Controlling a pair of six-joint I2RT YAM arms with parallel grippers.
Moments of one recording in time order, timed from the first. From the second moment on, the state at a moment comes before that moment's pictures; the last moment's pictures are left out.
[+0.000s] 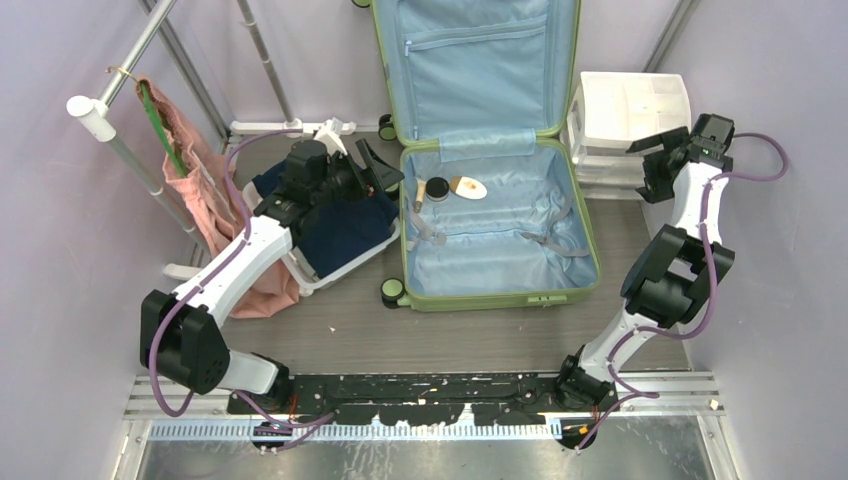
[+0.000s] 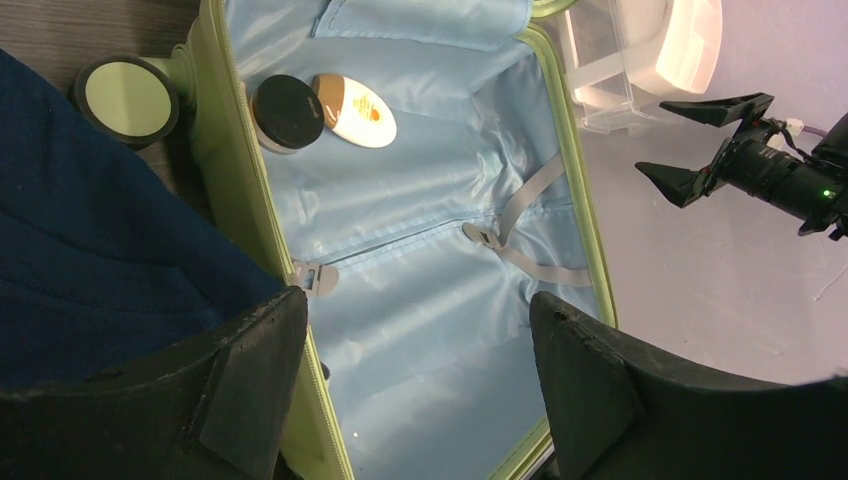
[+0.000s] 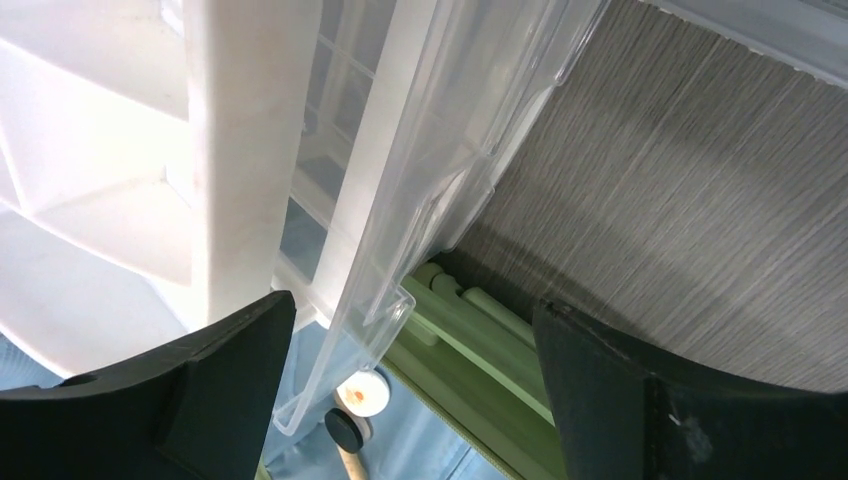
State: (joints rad) left arm -0.39 1.40 1.15 -0.08 0.27 -0.73; right arm -0.52 1.80 1.64 -0.65 -0.21 0.86
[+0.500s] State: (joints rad) left arm -0.39 1.40 1.15 -0.09 0.27 -0.77; right arm -0.52 1.83 1.62 -0.66 -0.15 0.87
